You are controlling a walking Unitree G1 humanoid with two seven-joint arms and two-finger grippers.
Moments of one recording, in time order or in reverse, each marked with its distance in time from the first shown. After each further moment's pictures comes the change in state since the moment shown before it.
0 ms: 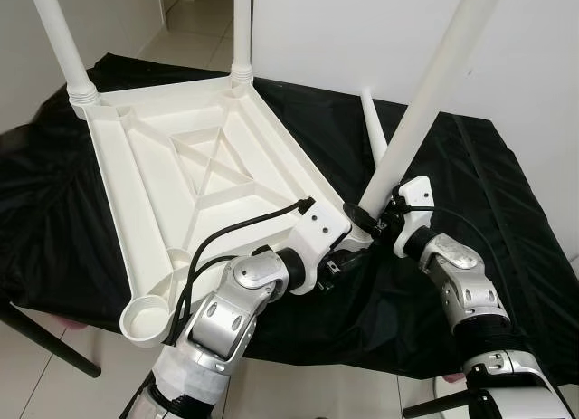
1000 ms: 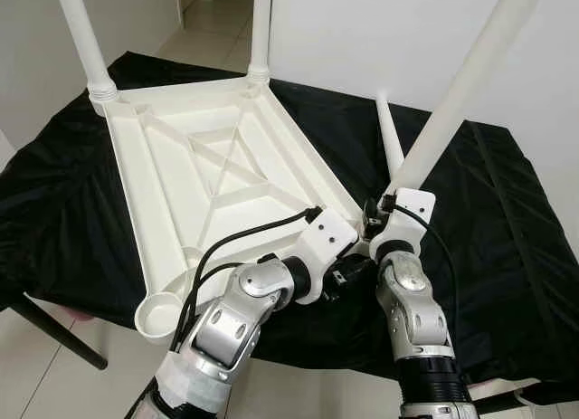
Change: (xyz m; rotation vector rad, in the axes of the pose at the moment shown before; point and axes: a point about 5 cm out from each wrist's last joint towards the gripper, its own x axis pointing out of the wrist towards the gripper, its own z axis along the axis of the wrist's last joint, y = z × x) left arm 0.002 -0.010 -0.005 -0.015 0.013 -0.036; right arm -0.009 0.036 0.011 0.170 0.001 -0.793
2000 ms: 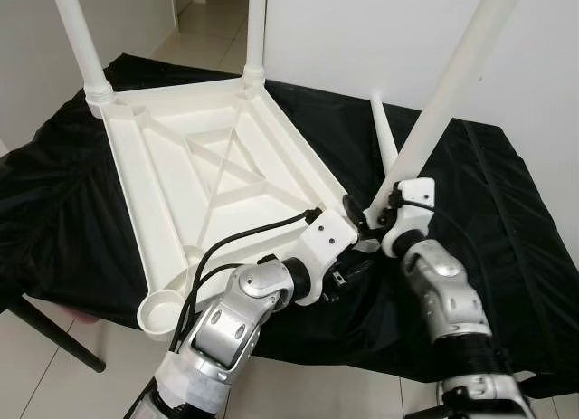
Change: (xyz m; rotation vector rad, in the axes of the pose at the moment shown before) left arm 0.000 0.000 -0.001 -0.005 0.003 -0.004; right arm 0.027 -0.017 0.000 -0.114 -0.010 0.594
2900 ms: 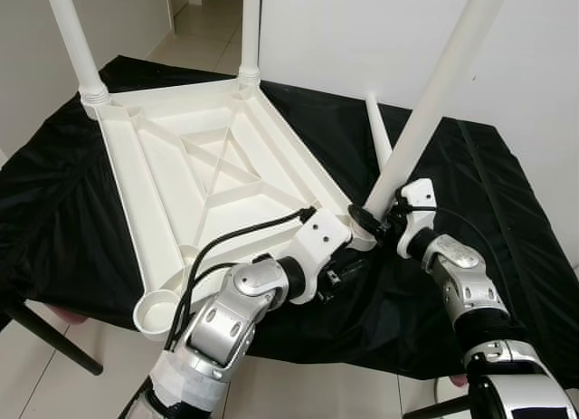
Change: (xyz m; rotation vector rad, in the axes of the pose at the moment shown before) left arm -0.003 0.004 -0.003 -0.006 0.017 0.010; right arm 0.005 -0.015 -0.013 -0.038 0.026 0.210
